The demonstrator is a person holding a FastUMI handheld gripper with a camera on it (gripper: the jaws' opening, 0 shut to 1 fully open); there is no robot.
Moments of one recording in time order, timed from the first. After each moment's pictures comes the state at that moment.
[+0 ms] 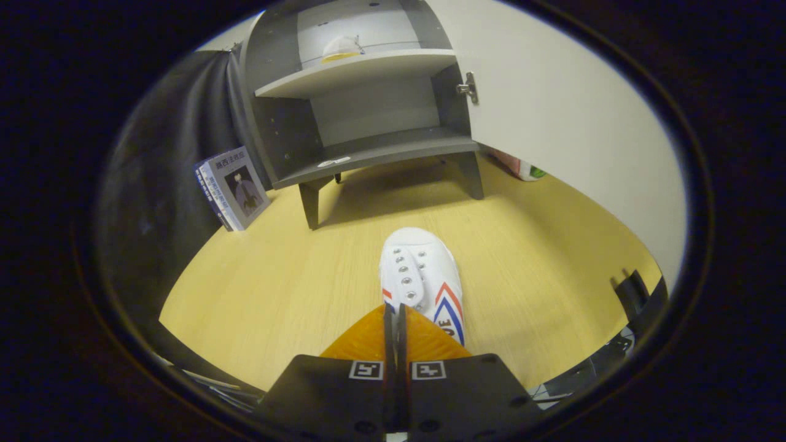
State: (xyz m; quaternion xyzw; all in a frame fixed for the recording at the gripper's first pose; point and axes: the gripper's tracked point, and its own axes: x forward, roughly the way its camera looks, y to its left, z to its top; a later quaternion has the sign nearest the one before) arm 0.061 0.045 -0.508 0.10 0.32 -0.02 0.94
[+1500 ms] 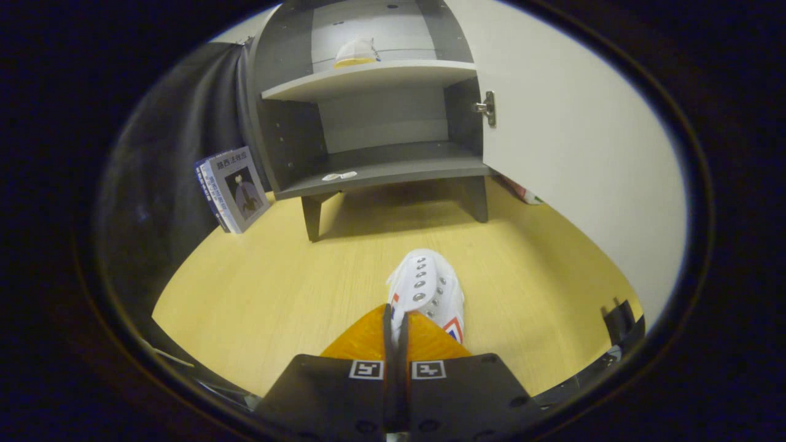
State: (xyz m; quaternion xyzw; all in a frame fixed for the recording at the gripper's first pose) arm 0.093 0.043 -0.479 0.06 0.29 -0.02 0.95
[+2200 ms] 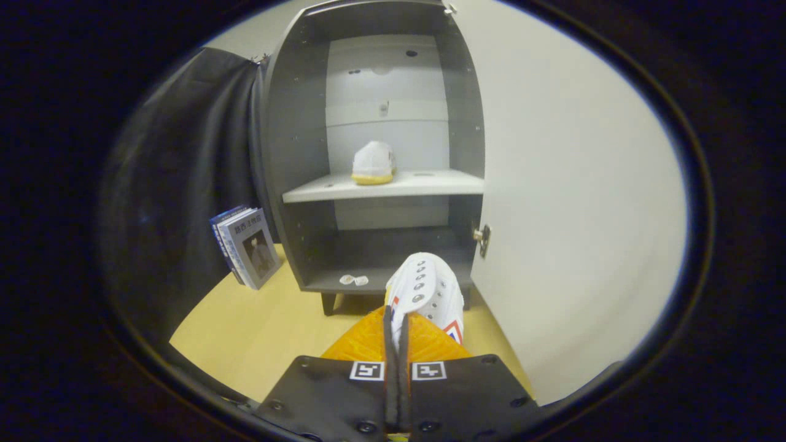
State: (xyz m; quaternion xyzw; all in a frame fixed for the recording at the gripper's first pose) arm 0.133 0.039 -0.273 0.00 0.19 -0.02 0.98
